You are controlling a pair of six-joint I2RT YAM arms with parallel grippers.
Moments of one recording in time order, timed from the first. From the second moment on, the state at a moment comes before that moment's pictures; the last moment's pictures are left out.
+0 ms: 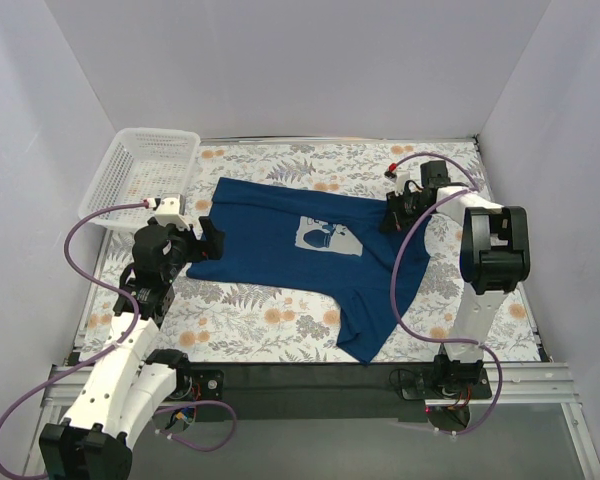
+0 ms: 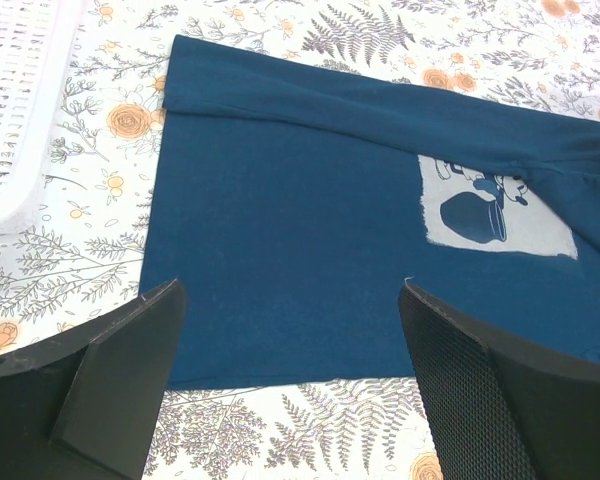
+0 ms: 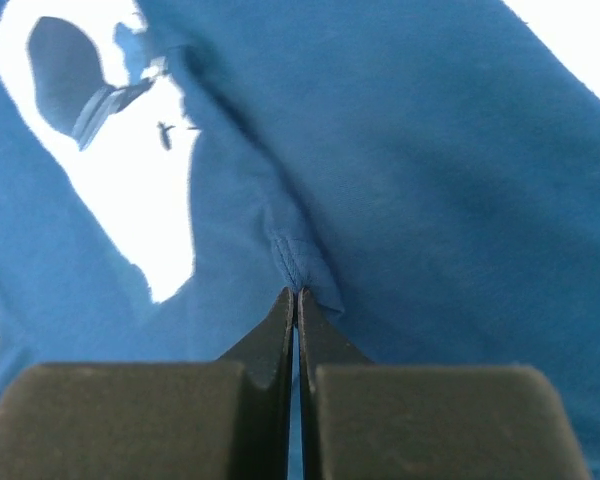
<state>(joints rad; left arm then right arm) -0.16 0.76 0.61 -0.17 0.08 -0.21 0.06 1.97 1.30 -0.45 -0.68 -0.33</state>
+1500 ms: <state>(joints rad) -0.16 0.77 0.60 -0.16 0.08 -0.22 0.43 1.84 1.25 -0.65 -0.51 -0.66</state>
